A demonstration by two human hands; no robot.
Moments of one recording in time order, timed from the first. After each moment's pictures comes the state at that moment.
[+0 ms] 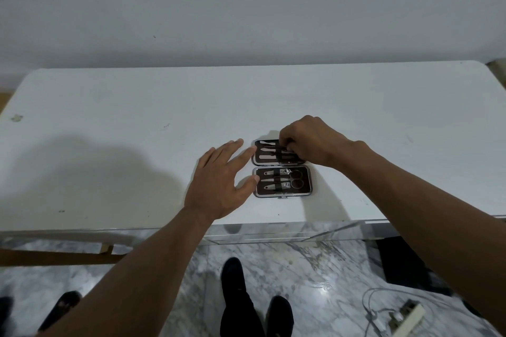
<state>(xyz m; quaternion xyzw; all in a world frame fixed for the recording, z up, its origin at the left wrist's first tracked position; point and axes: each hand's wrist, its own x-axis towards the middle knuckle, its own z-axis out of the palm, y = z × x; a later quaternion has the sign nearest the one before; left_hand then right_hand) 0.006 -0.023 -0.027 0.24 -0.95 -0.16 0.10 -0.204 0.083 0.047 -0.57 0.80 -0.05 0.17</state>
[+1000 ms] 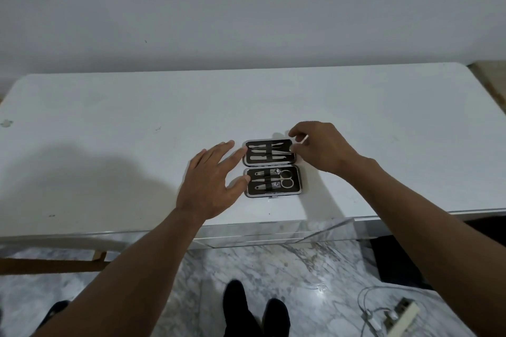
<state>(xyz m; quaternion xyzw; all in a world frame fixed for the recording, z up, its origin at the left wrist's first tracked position) 0.005 -0.023 -0.026 0.23 -0.96 -0.15 0.09 -0.205 0.119 0.050 -0.43 0.86 -0.19 0.19</state>
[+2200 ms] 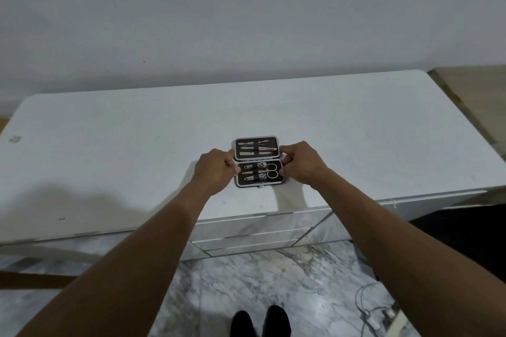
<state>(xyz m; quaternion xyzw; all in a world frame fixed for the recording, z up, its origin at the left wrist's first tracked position) -0.024 -0.012 0.029 0.37 -0.86 -0.35 -0.02 -0.169 0.136 0.040 -0.28 0.86 -0.28 0.31</state>
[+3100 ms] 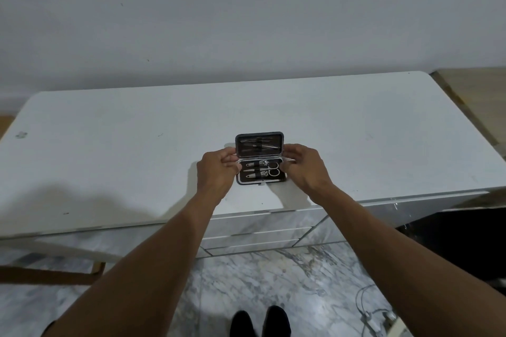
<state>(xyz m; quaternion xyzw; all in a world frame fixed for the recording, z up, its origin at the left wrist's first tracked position) -0.018 0.010 0.023 0.44 -0.71 -0.53 0.16 -0.148 0.151 0.026 -0.18 0.81 -0.48 0.29</state>
